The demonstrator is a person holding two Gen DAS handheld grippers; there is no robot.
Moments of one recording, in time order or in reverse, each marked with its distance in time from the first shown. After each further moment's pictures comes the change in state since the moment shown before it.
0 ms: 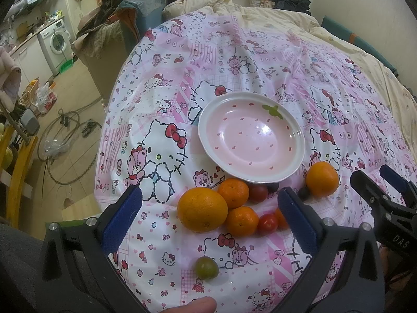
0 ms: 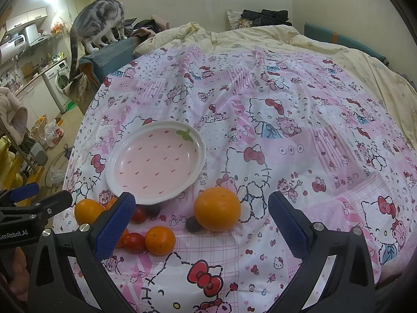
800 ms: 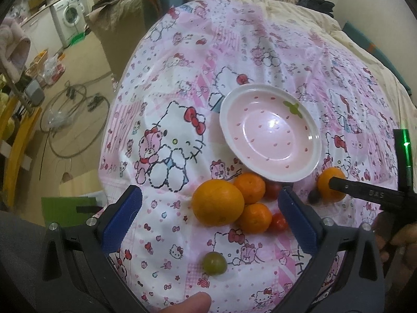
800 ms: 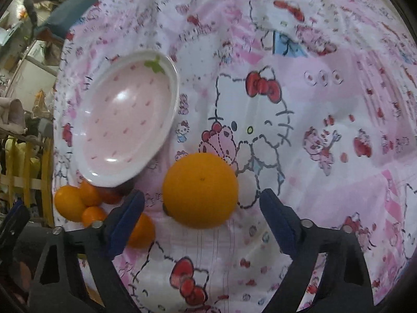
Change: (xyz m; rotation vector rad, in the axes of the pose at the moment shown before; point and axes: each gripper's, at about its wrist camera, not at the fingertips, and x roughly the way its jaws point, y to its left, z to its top) left arm 0.015 0.027 -0.001 -0.130 0.097 0.021; right arm 0.116 -0.046 0.010 0.146 0.530 0.119
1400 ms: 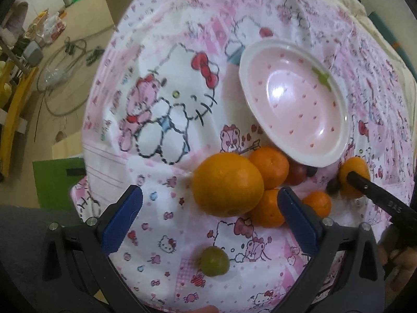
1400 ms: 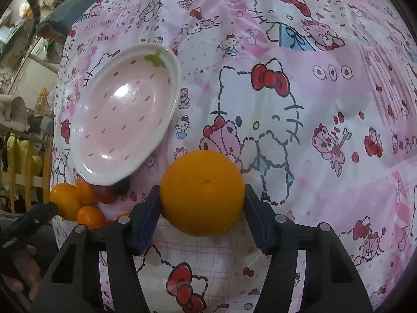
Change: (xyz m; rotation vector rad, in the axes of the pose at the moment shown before) left arm 0.063 0.005 -0.004 -0.096 0.258 0.001; right arm 0.007 -0.004 -0.003 -0.009 -0.012 0.025
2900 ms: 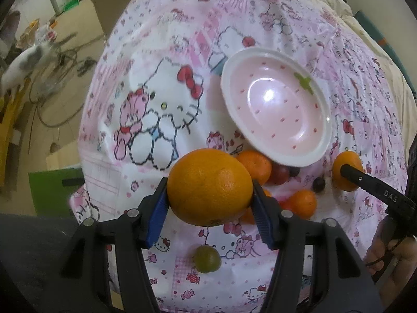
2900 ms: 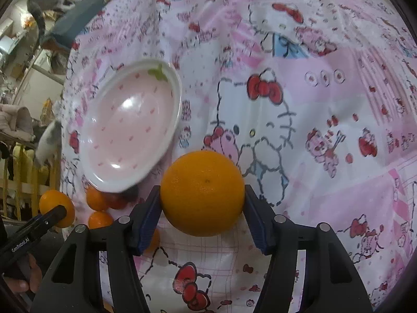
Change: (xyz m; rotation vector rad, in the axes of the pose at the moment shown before) left arm -0.024 -0.004 0.000 0.048 -0.059 -0.060; right arm -0.015 -0.004 0.000 0.027 -0.060 0.032
